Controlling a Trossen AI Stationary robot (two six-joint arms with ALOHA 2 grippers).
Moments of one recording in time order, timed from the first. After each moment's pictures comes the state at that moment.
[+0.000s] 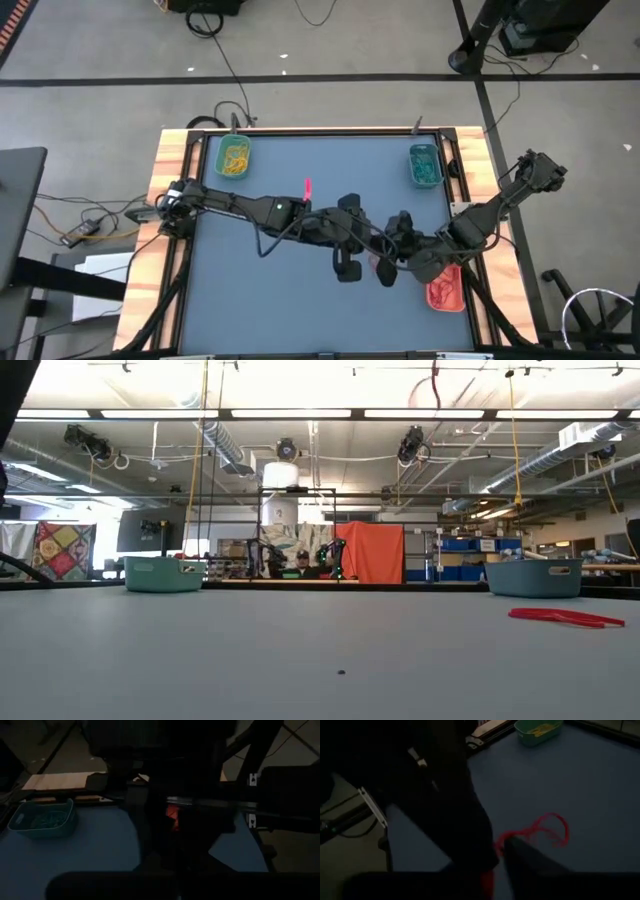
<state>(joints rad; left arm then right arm) -0.26 1.97 2.03 -0.53 -0.21 -0.09 0.59 1.34 1.18 -0.59 0.72 0.95</state>
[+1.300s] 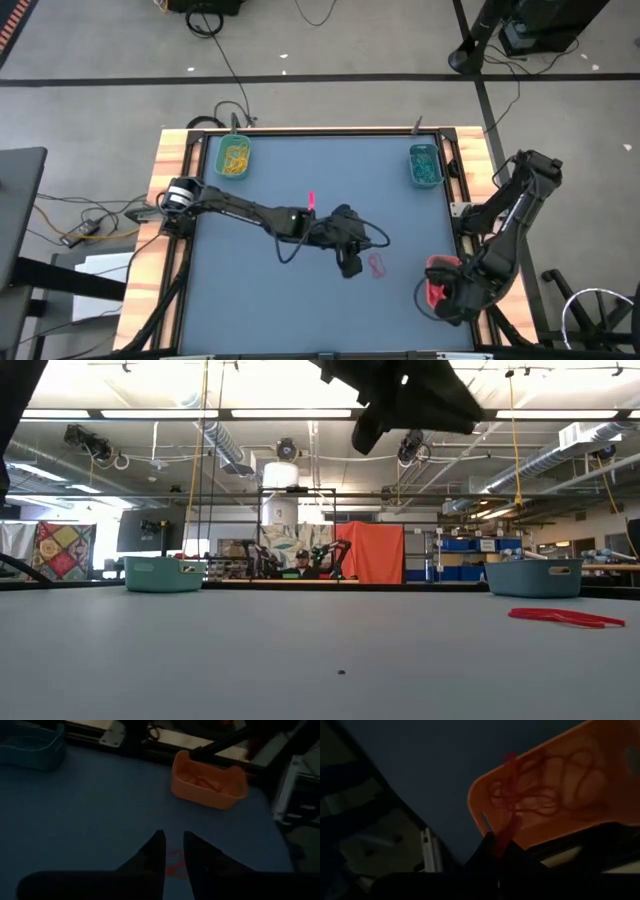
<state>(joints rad) -0.20 1.97 1.55 -0.08 -0.17 -0.32 0.97 1.34 1.08 -1.12 -0.10 1.62</state>
